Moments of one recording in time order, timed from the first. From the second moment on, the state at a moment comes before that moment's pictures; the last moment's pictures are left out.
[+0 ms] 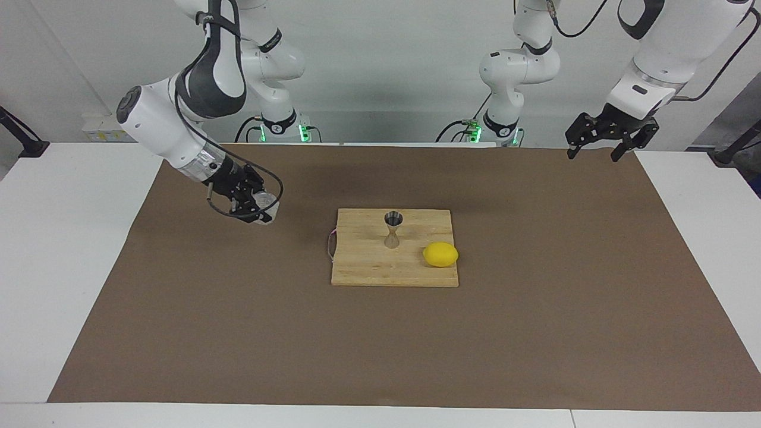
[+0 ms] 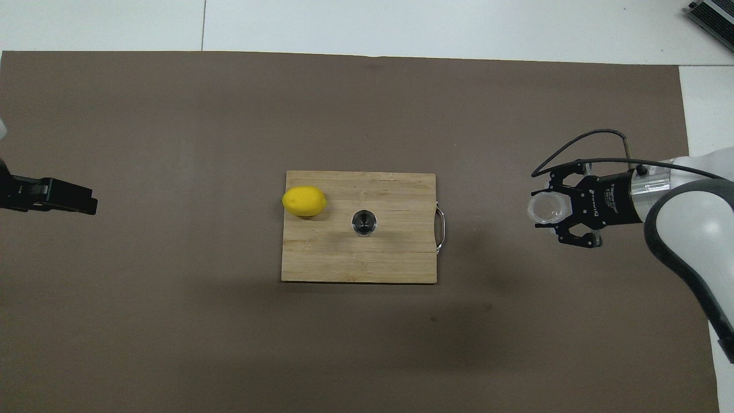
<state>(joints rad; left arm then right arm) 0.04 -0.07 -0.11 -1.63 -0.04 1.53 0.04 0.03 0.01 -0.11 -2.06 0.59 1.97 1.15</state>
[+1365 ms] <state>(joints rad) 0.04 -0.07 -0.11 -1.63 -0.04 1.53 0.03 0.03 0.27 -0.33 -2.14 0.91 1.97 0.63</state>
